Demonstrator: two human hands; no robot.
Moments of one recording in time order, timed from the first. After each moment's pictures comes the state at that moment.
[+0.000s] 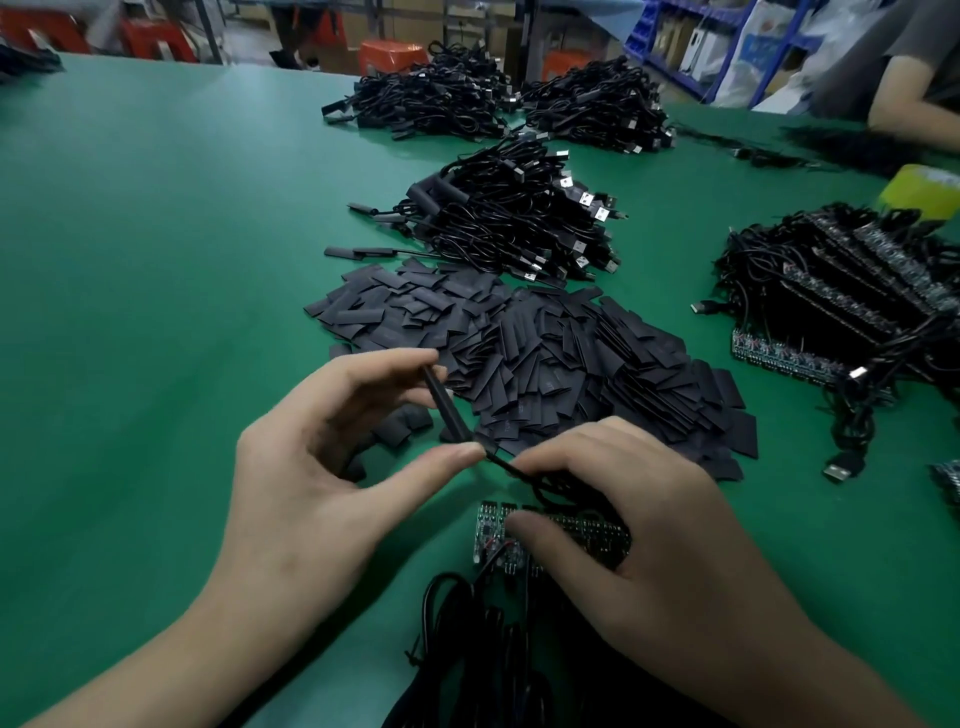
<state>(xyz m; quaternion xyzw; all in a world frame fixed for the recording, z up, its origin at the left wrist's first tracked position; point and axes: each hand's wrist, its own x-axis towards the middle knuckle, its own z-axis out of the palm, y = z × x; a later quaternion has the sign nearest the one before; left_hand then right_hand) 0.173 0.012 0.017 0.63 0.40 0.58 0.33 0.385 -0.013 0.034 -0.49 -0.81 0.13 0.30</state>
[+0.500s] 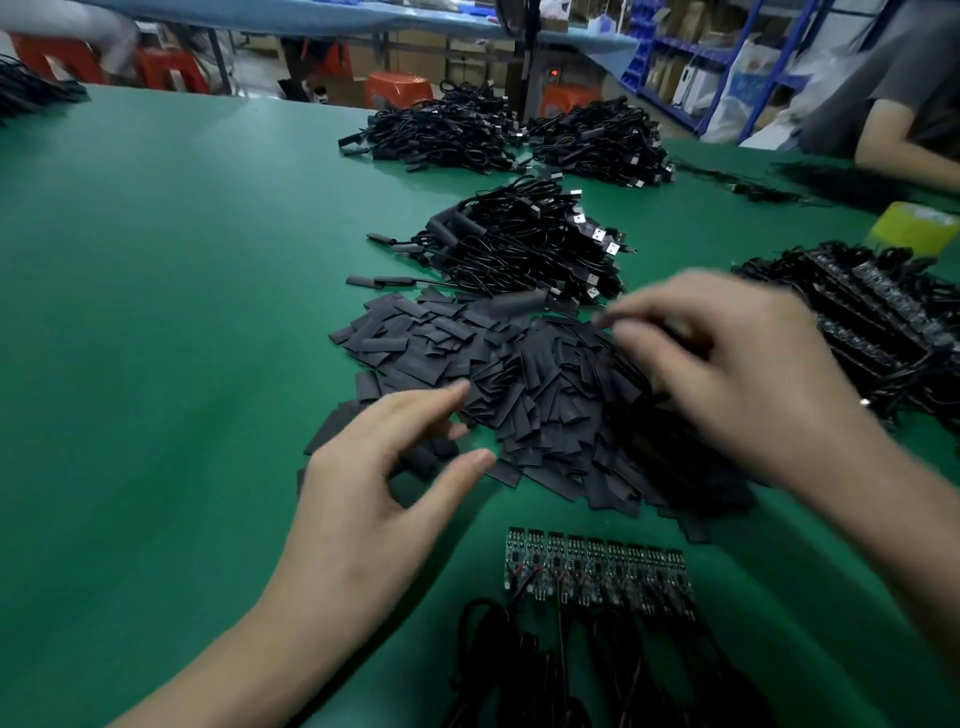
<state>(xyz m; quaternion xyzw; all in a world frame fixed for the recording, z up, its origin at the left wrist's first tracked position) 0.167 0.022 0.011 0.67 0.48 0.50 0.26 0.407 0.064 0.096 -0.53 -0.79 0.01 0.31</state>
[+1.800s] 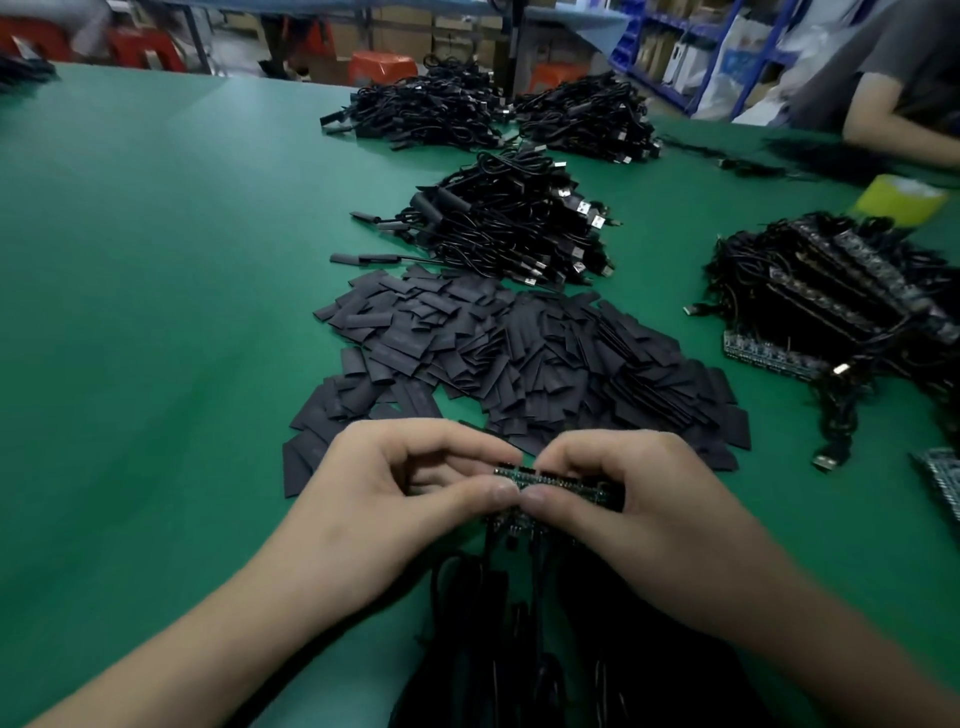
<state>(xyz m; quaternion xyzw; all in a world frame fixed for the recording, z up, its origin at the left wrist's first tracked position) 0.173 0.009 0.029 0.60 0.42 0.40 0.55 0.381 -0.002 0.048 -0.52 -0.77 0.28 0.23</state>
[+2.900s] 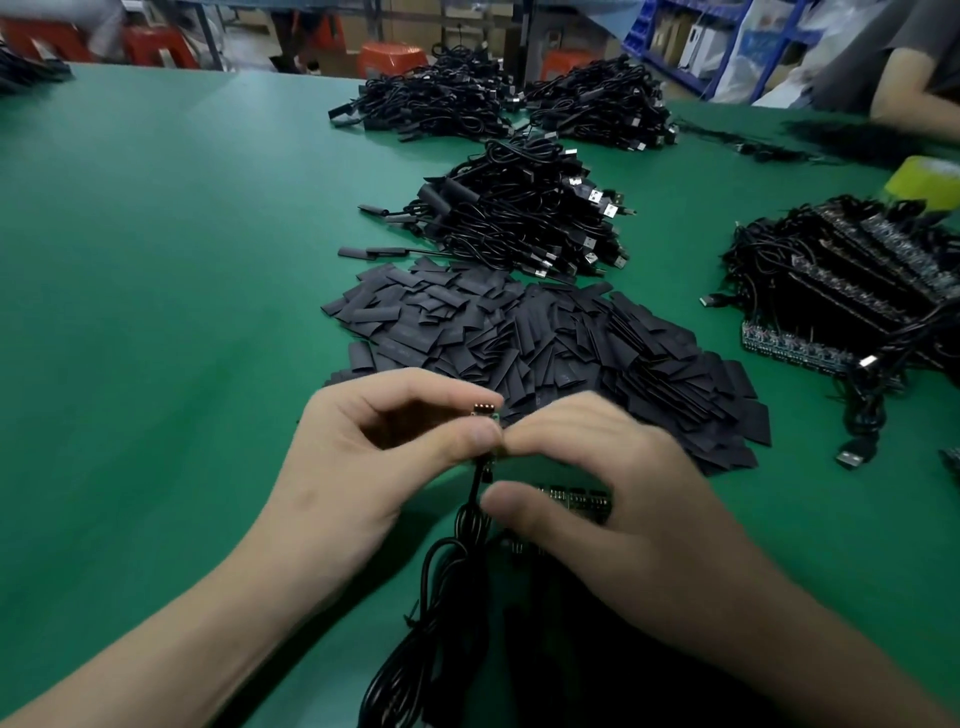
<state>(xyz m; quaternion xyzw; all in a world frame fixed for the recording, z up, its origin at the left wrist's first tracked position) 0.172 0.017 0.032 0.57 0.37 0.54 0.50 0.365 -0.004 0.041 -0.46 -0.80 0.22 0.31</state>
